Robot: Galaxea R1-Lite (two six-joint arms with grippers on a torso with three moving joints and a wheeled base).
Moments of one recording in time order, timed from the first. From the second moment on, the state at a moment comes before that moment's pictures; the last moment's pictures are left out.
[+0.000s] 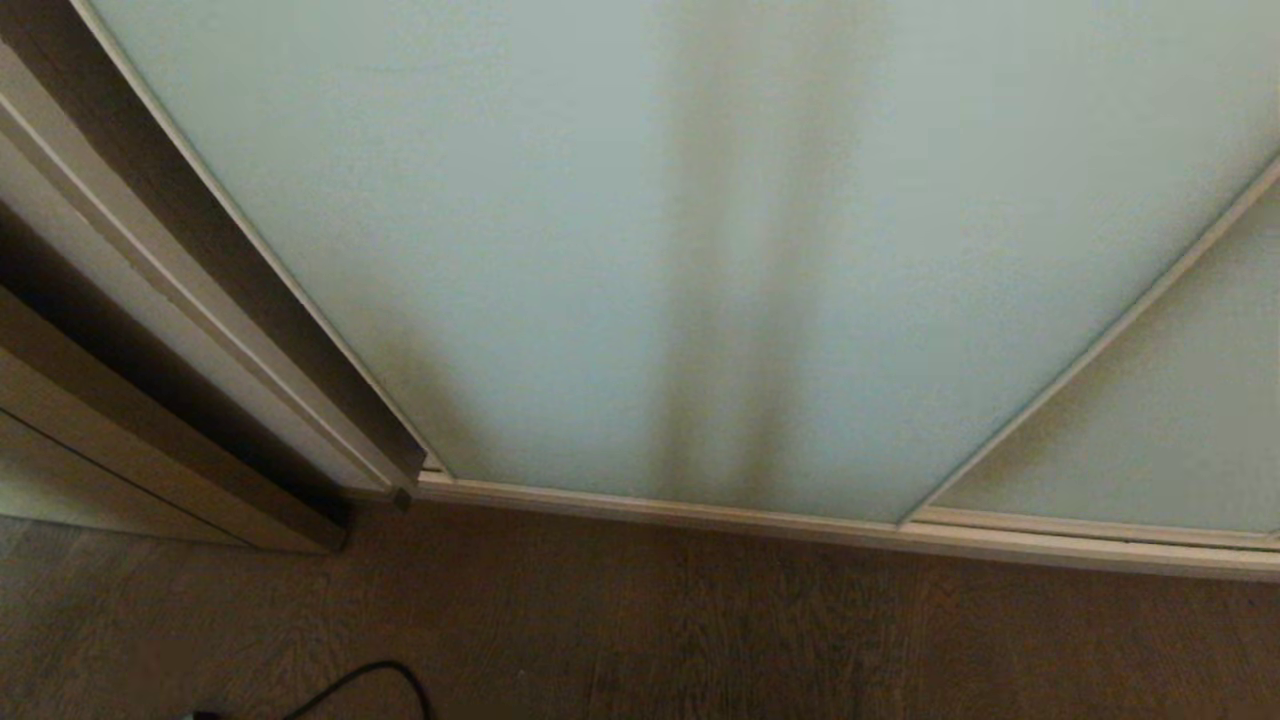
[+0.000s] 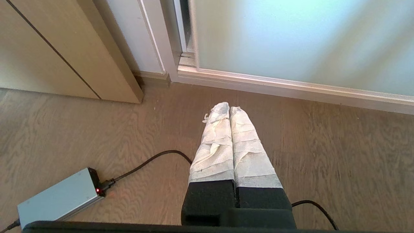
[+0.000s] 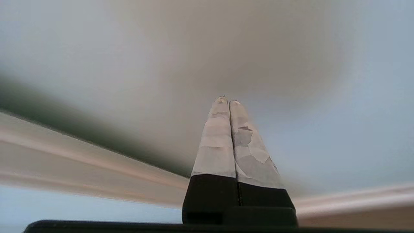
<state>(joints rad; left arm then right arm) 0.00 0.00 0.00 0.00 0.00 -0.01 -0.65 1.46 -1.48 -0.09 0.57 0.51</state>
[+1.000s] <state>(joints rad) 0.00 0.00 0.00 0.00 0.00 -0.01 -0.07 0.50 -0.41 -0.08 0.08 0.01</state>
